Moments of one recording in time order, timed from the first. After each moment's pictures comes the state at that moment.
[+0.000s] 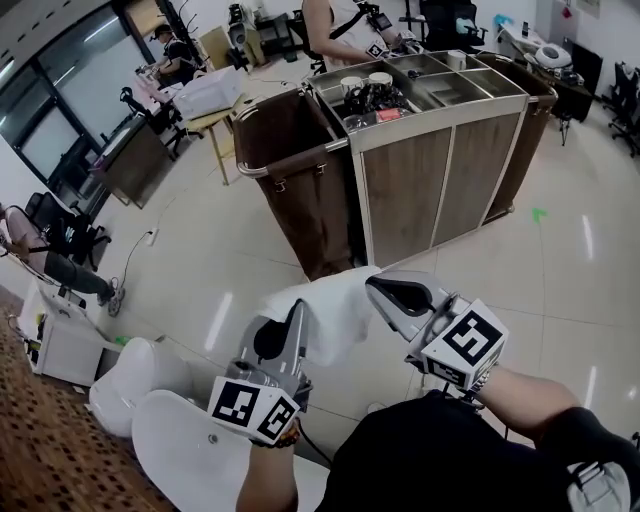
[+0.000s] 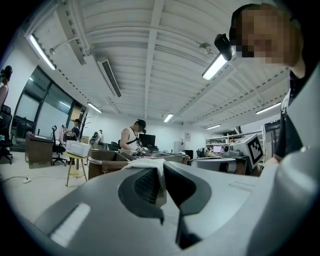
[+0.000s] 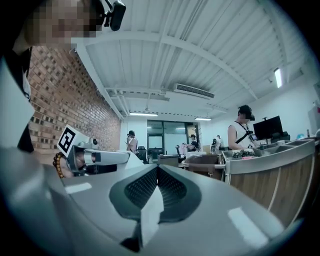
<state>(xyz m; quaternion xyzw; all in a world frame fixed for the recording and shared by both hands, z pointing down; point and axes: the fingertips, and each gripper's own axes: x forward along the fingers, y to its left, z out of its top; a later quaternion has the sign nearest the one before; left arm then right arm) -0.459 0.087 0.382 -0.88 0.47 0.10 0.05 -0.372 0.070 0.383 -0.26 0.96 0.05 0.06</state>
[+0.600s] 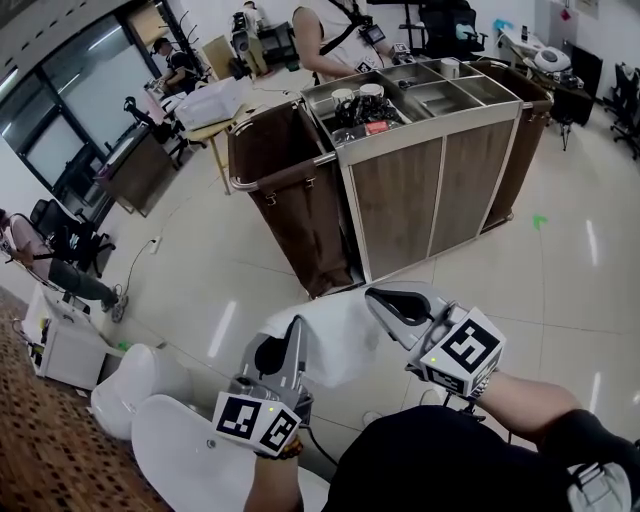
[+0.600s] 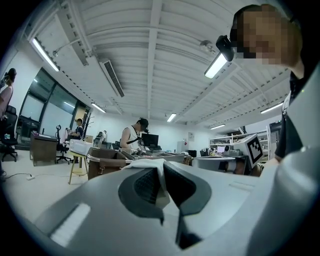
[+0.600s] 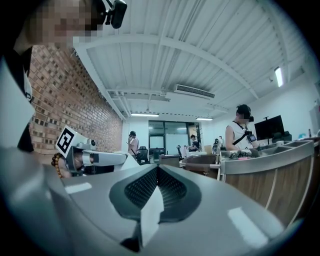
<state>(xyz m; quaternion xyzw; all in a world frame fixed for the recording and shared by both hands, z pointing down) -0.409 0.103 0.381 -0.87 0.49 0.10 0.04 -0.315 0.079 0.381 -0.25 0.97 0.05 0.05</state>
